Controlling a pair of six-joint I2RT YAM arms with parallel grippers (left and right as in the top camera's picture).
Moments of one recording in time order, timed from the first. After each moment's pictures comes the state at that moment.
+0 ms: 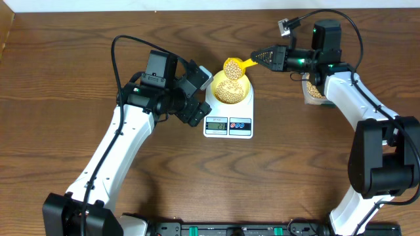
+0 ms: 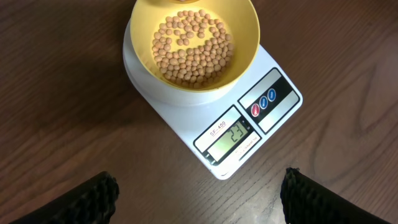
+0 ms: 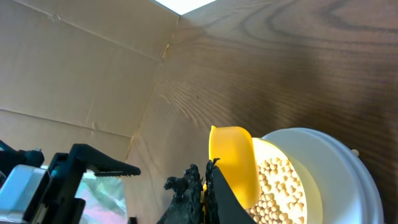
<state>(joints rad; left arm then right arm) -0.28 1.51 1.22 -0.78 0.37 0.40 0.11 1.92 1.31 0.03 -1.06 0.49</state>
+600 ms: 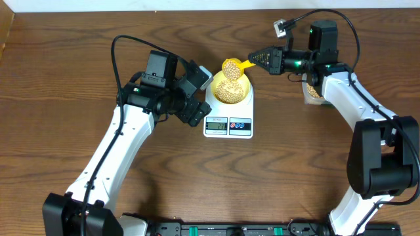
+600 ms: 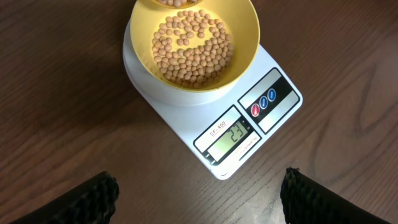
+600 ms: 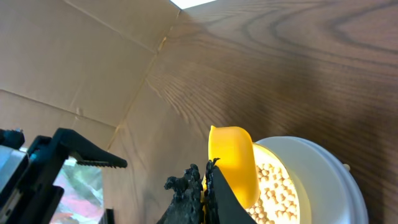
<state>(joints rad) -0.28 1.51 1.22 -0.78 0.37 0.41 0.12 1.92 1.31 0.01 -1.04 0.35</state>
